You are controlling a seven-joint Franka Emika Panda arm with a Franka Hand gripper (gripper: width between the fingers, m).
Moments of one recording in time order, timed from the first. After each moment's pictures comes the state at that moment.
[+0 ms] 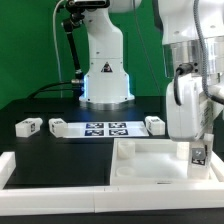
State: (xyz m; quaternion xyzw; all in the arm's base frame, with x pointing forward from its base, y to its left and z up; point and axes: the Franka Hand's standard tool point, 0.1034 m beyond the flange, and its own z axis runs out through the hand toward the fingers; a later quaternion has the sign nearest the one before) arm 0.629 0.110 0.067 -0.50 0.87 0.02 0.08
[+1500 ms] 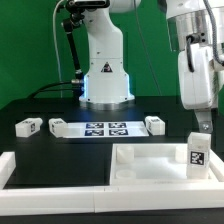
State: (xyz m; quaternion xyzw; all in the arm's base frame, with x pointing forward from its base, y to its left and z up) arm 0.602 0.131 0.108 -0.55 0.83 0.03 0.09
